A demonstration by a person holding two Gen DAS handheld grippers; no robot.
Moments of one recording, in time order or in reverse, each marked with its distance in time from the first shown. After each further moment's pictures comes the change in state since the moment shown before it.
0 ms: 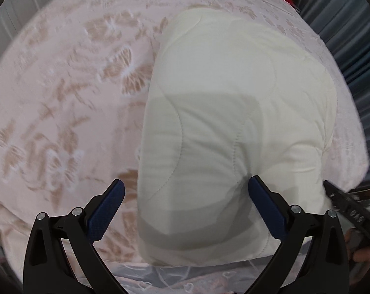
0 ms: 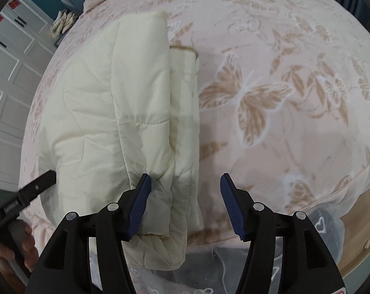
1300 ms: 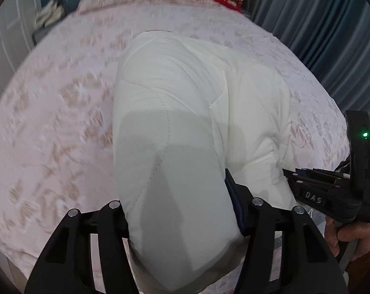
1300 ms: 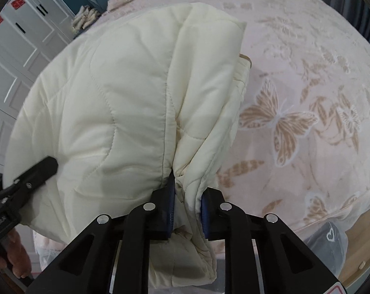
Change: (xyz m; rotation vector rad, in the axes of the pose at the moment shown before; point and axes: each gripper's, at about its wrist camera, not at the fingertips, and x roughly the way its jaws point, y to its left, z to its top) left arm -0.074 -0.063 -0.010 0.303 -0.226 -0.039; right arm -0.017 0.058 -0.011 -0.106 -0.094 0.030
